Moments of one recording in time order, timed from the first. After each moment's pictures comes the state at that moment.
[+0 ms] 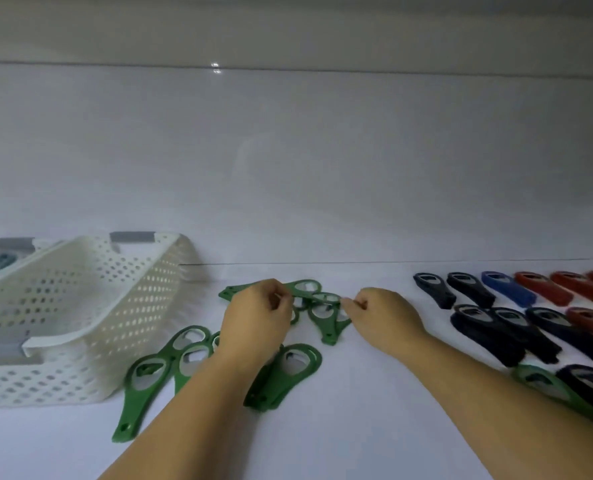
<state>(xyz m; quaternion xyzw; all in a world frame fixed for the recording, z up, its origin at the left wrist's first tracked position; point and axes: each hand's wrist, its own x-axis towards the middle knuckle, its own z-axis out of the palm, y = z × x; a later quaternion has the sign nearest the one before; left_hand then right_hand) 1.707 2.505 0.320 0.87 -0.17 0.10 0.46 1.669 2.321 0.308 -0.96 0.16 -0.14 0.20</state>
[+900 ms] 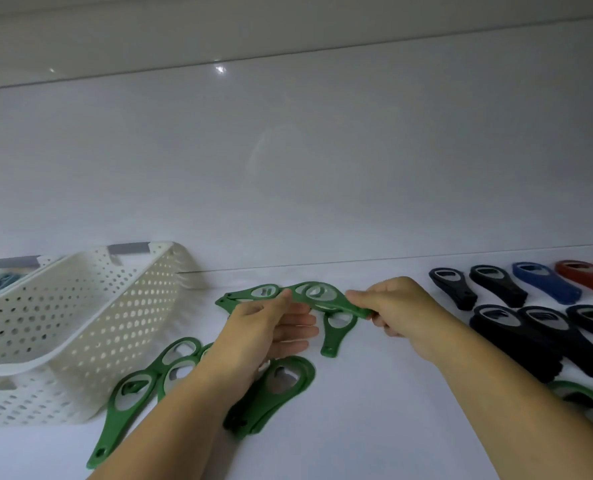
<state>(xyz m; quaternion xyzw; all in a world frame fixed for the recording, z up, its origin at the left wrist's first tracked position) 1.704 2.491 0.325 0.68 -0.08 -0.16 0.71 1.672 2.301 0.329 -0.78 0.15 -0.06 0.60</state>
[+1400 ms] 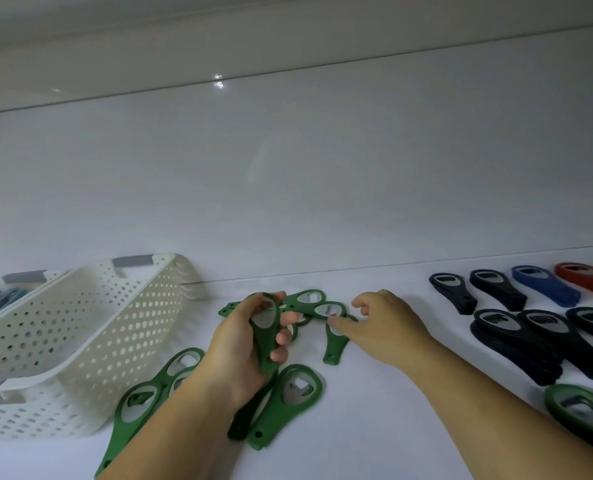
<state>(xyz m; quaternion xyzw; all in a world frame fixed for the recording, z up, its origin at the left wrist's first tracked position) 1.710 2.495 0.331 0.50 0.01 -0.23 0.83 1.679 2.312 0.309 -0.94 0.15 -0.09 0.31</state>
